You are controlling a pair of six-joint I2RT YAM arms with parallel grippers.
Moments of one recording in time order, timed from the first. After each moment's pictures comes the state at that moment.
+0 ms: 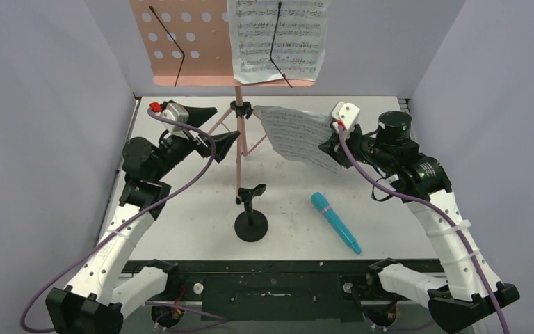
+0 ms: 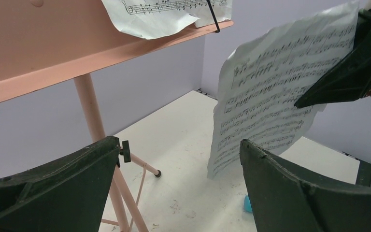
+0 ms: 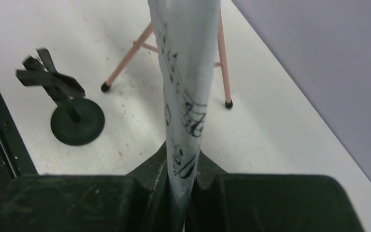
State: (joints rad) left arm -0.30 0.99 0.94 0.38 0.54 -0.22; right arm 0.39 1.07 1.36 -0.72 -0.47 -0.45
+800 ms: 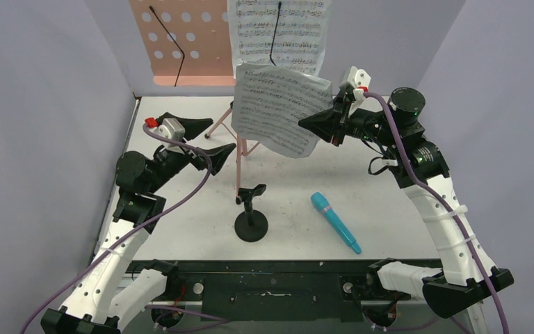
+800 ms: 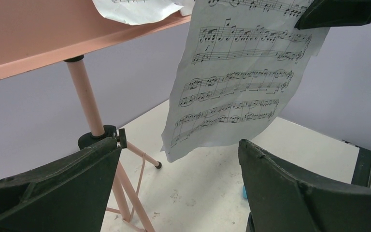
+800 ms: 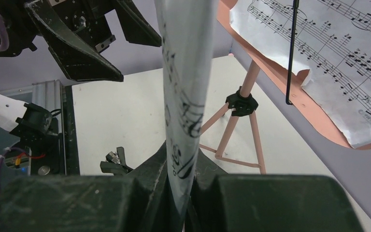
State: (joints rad) left arm -0.30 0.86 0.86 0.33 0.54 -0.19; right arm 0.40 1.18 1.52 -0.35 -0.81 -0.09
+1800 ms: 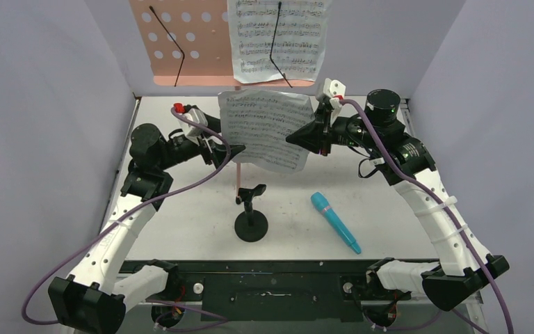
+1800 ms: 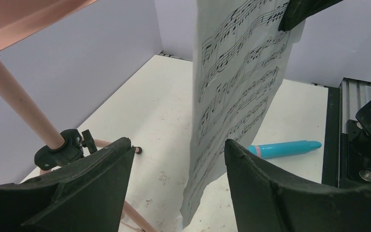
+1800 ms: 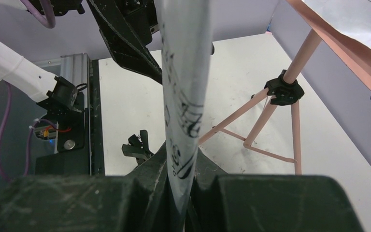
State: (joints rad) left arm -0.30 1.05 1.01 0.18 0.80 -0.03; right arm 0.48 1.23 1.52 -0.46 -0.85 -0.15
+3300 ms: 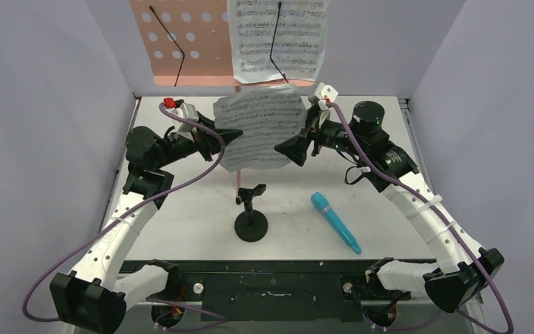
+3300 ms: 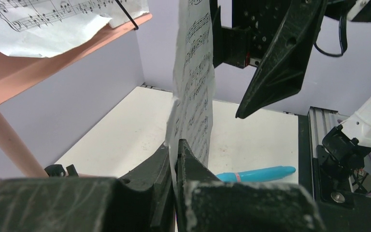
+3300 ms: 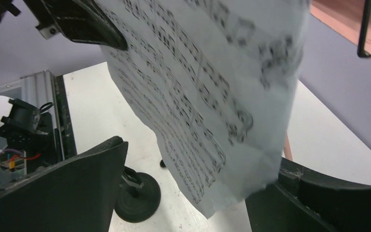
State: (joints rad) left arm -0.30 1.08 1.00 0.41 0.88 -0.23; right arm 0.53 1.23 1.37 -0.27 -0.65 -0.06
